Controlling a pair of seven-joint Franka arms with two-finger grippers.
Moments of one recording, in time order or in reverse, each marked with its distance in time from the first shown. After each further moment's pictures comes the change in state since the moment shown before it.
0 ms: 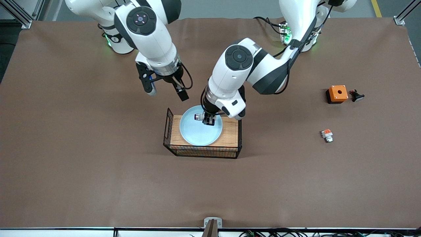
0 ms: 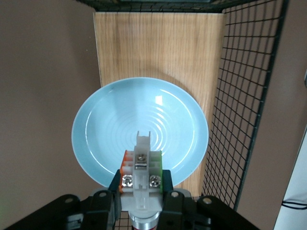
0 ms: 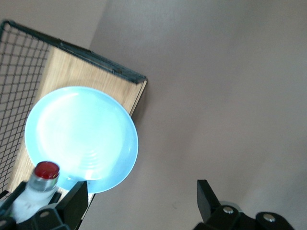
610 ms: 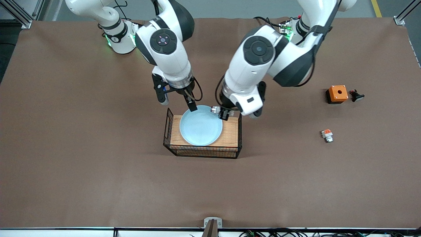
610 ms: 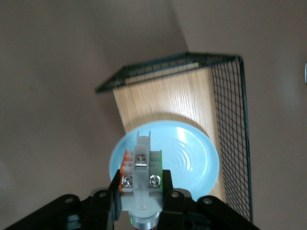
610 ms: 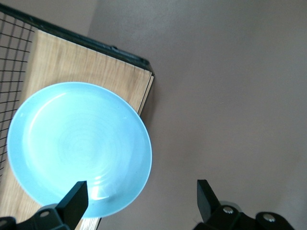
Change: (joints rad) left arm 0.082 -0.102 0.002 -0.024 0.001 -0.221 0.289; right arm 0.037 0.115 -0.002 -0.001 -0.051 0.118 0.119
